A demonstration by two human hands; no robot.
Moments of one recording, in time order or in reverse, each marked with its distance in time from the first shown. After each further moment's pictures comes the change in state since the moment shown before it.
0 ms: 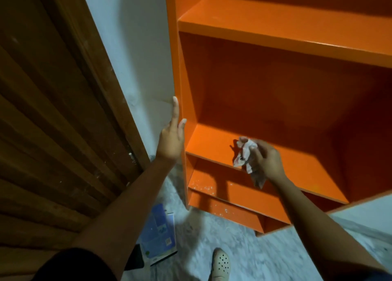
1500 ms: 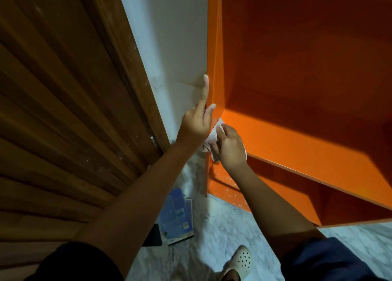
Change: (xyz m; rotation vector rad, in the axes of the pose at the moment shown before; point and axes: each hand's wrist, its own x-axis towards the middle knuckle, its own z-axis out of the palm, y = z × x) left_hand 0.006 -0.018 -0.001 -0.055 0.099 0.195; right_hand 0.007 -0.040 0.164 -0.444 -0.172 -0.282
